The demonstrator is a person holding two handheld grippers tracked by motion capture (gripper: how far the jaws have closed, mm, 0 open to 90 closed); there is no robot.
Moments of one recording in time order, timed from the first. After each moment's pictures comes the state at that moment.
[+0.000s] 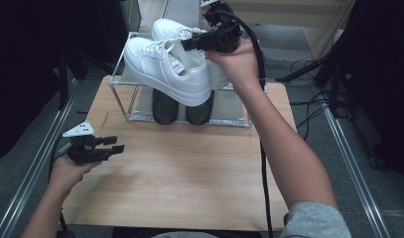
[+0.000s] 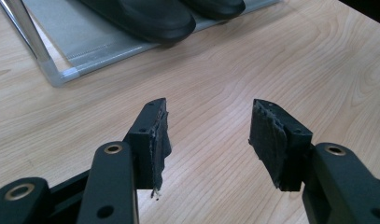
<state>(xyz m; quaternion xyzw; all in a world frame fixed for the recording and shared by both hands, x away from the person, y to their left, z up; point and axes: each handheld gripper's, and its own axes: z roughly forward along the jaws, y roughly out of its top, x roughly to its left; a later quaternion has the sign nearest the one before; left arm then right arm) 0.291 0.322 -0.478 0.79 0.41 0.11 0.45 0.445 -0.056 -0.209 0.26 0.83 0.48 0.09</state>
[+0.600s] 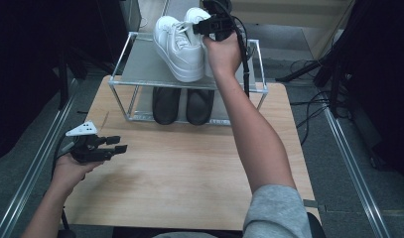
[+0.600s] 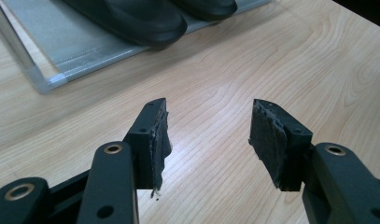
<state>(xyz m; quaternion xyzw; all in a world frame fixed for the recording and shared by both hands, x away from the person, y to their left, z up) 0.295 0.314 -0.478 0.79 0.40 0.10 0.46 0.499 -0.041 -0.225 0.46 0.74 0.45 0.18</state>
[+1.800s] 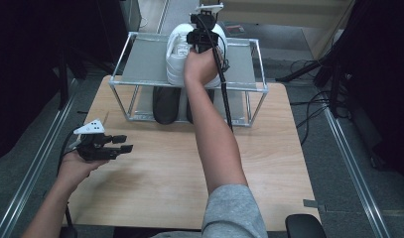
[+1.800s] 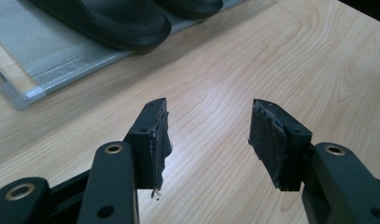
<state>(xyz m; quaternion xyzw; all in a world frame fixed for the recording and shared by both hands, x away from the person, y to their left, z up) 0.304 0.302 -0.479 0.80 0.37 0.09 0.46 0.518 0.002 -0.276 0.60 0.66 0.39 0.24</state>
